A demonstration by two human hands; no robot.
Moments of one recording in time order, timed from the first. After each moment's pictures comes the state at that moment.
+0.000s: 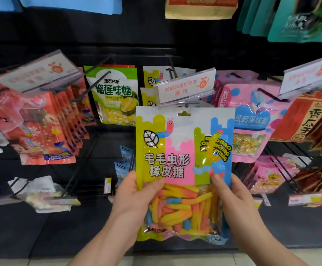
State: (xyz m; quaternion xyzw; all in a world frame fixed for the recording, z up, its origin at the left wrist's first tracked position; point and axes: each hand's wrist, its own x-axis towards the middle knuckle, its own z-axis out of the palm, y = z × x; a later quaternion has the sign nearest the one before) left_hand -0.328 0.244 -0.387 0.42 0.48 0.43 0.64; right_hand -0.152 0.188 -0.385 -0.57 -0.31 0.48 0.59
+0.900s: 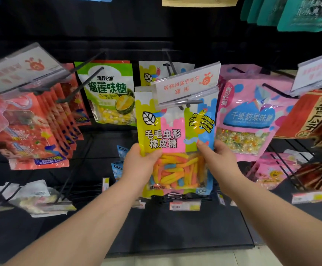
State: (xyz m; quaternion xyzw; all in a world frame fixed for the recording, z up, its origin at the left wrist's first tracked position) left_hand -0.297 0.332 -0.397 0.52 0.58 0.39 0.49; right_hand -0.130 0.285 -0.393 -0.69 -0.34 0.35 0.53
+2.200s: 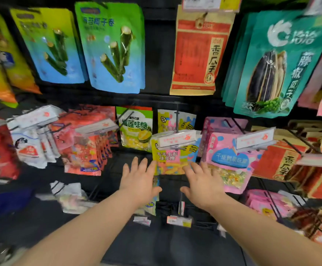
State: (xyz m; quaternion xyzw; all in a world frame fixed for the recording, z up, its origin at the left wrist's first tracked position) left_hand -0.318 0.268 -0.300 0.80 0.60 -0.06 0.03; right_hand -0.137 0.234 -0.298 -0.69 -0.72 0.03 -0.03
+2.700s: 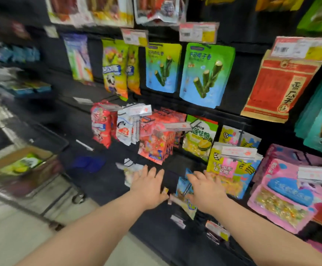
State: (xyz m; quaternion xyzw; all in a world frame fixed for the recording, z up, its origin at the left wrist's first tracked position) left_hand -0.422 0.147 -0.275 0.69 0.72 -0.05 0.04; right_hand -0.244 0.181 -0.254 -0.53 -0.84 0.03 -0.07
